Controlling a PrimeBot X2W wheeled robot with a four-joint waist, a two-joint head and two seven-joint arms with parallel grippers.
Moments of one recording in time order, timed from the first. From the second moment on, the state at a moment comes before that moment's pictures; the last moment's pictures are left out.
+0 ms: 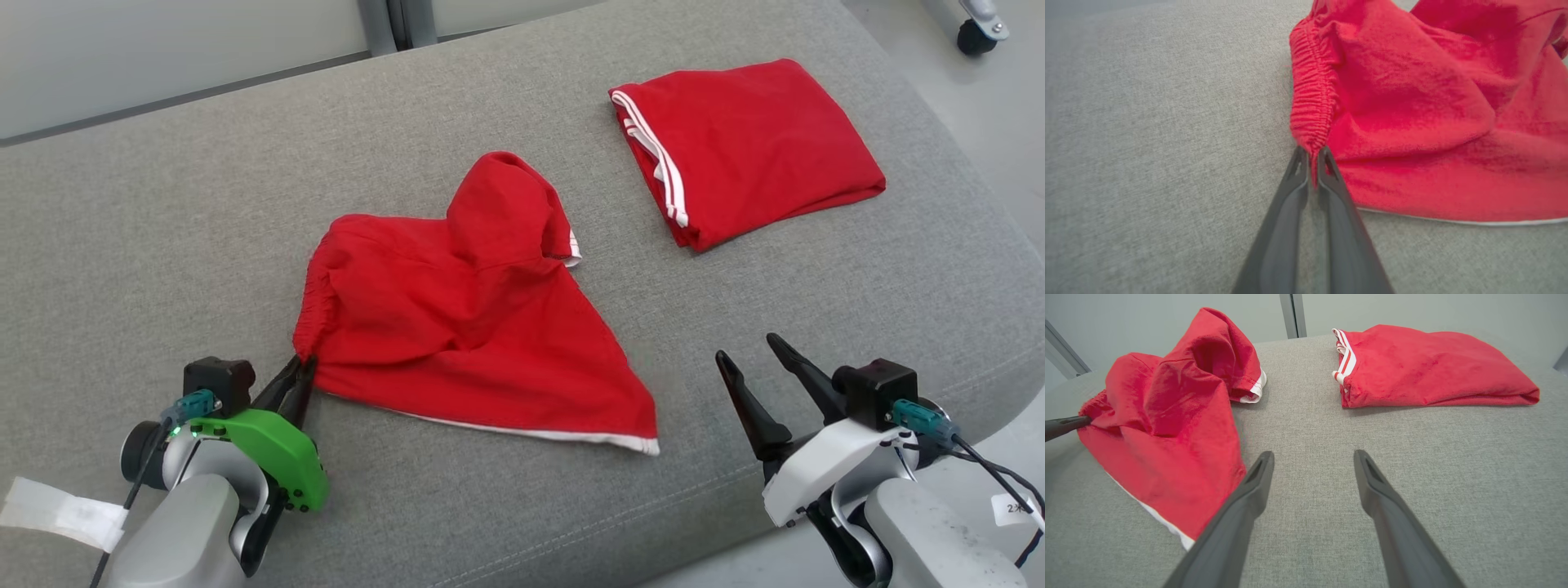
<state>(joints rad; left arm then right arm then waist) -0.52 0.30 -0.62 0.86 -0.66 -0.13 -0.24 -0.27 -0.33 0.46 0.38 0.51 0.13 -0.24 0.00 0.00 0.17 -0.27</state>
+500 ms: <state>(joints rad) -0.38 0.31 -0.56 0.71 -0.62 -0.09 -0.26 -0.25 -0.33 0.48 0.39 0.52 0.13 -0.25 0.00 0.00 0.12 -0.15</state>
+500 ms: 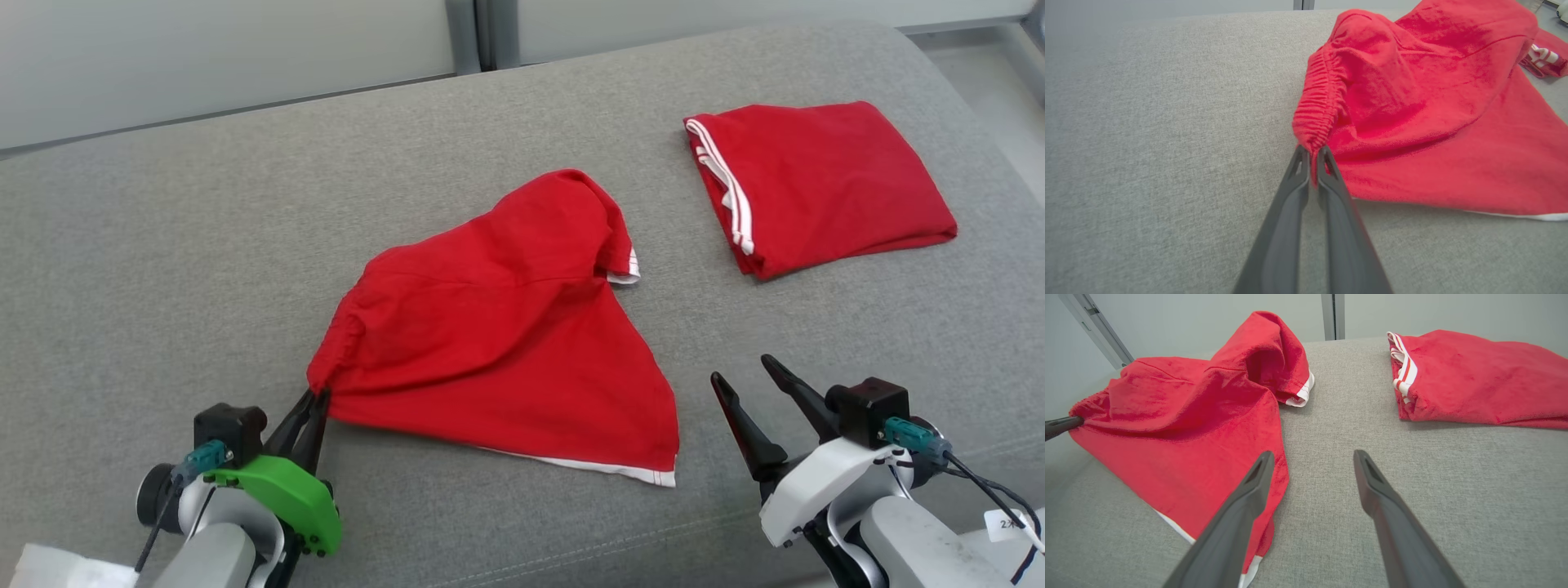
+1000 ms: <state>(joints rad) -0.18 0.32 -0.54 0.52 -0.62 0.01 -0.24 -0.24 -0.33 0.48 0.42 0.52 0.13 -0.23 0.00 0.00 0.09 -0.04</state>
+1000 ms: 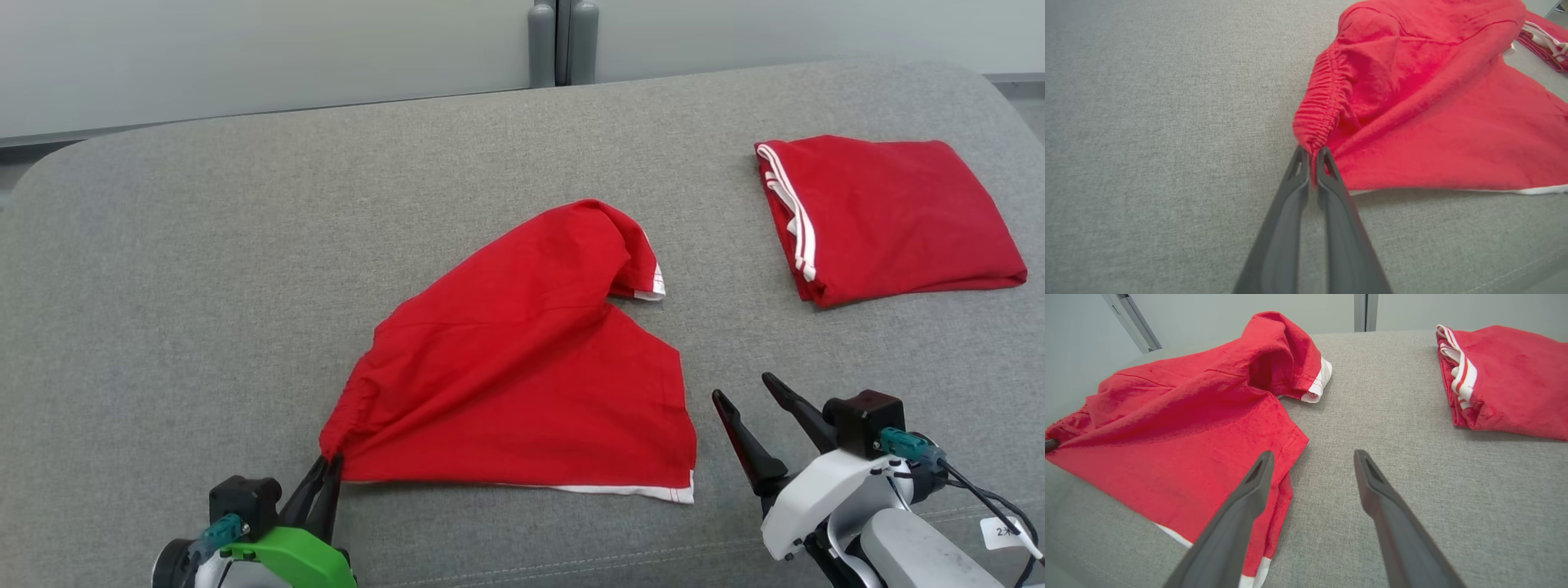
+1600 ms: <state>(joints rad) -0.17 0.34 -0.55 0.42 -0.62 0.04 -0.23 -0.25 -0.33 0.48 0.43 0.52 0.13 -0.23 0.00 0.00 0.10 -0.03</state>
